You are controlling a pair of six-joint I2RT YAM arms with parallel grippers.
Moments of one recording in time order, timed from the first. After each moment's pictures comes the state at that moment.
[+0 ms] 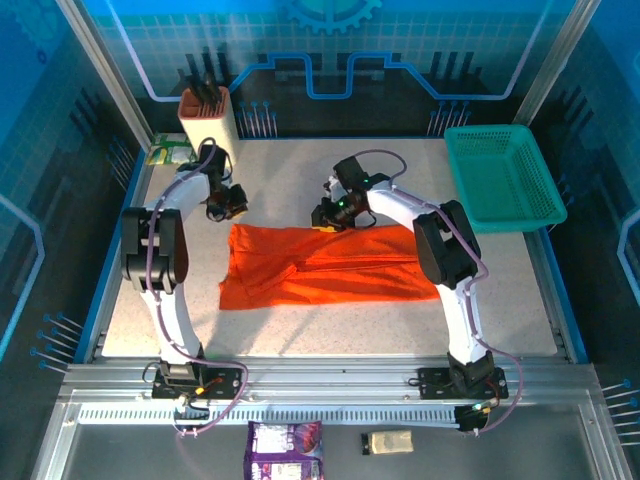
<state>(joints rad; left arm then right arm) 0.02 2.01 1.51 -0.76 0.20 -0.50 0.49 2.21 1.71 -0.62 -0.55 0.55</state>
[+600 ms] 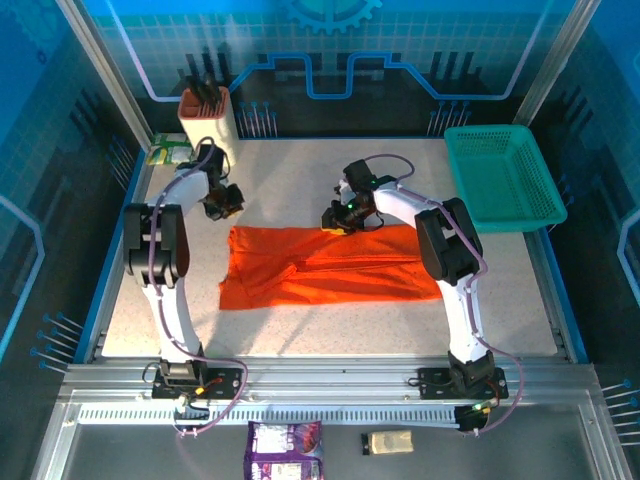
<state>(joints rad) 0.03 2.02 1.56 -0.78 0.16 -0.50 0.44 2.23 1.67 -0.62 -0.53 0.53</state>
